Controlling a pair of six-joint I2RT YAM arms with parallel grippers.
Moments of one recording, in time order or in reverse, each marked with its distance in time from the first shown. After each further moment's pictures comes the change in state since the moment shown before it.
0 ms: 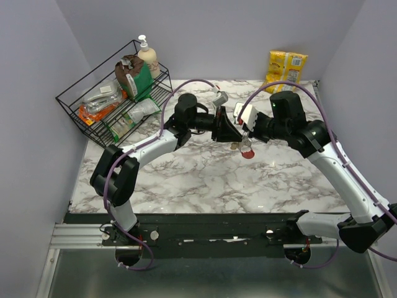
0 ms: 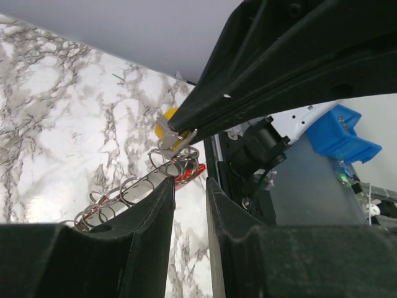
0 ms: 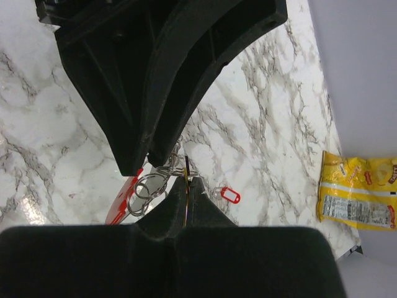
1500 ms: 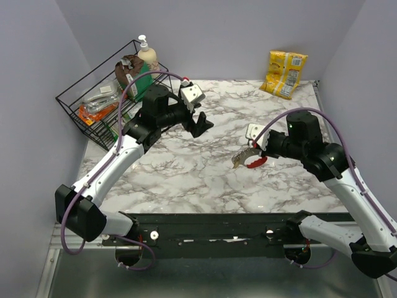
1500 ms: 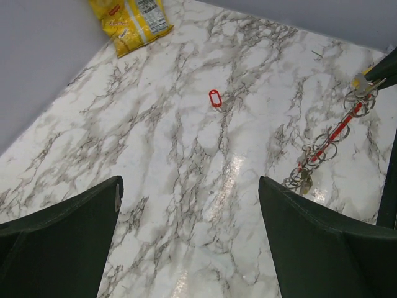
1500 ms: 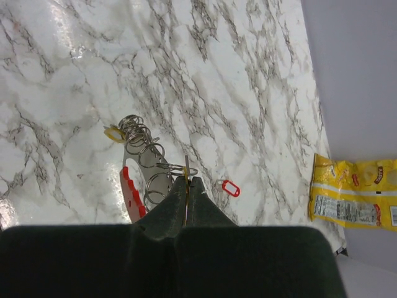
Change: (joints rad) left arm 0.109 -0.390 0.032 -0.653 -0.517 0.670; right arm 0.000 -0.233 -0.182 0.006 -0.034 -0.079
